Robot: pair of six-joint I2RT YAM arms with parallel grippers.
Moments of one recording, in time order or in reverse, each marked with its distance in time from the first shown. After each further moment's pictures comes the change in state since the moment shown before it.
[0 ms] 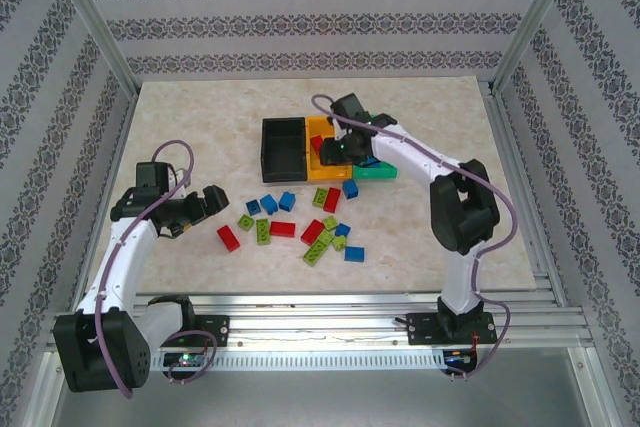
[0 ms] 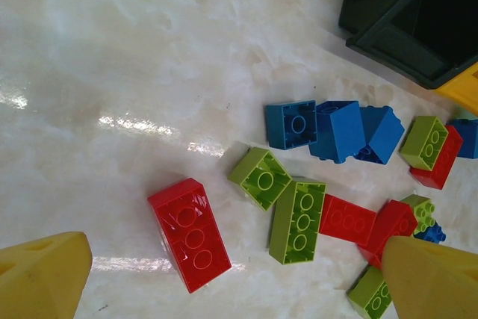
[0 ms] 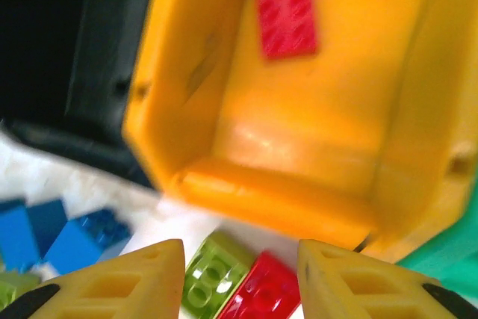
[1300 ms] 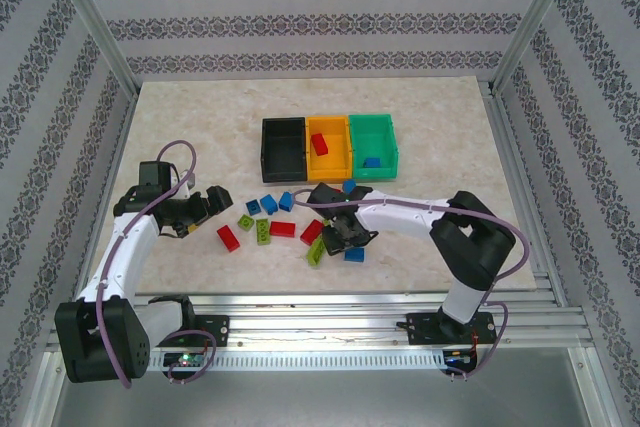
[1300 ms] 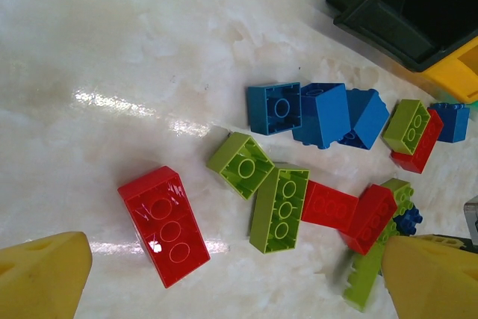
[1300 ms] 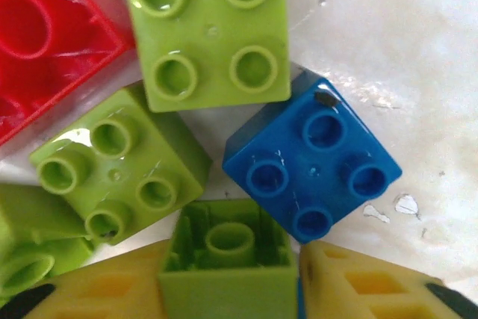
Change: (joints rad) left arm 0.000 0.040 -0.006 0.010 0.076 -0.013; right arm 0.323 -0.167 -0.475 -0.068 0.170 0.178
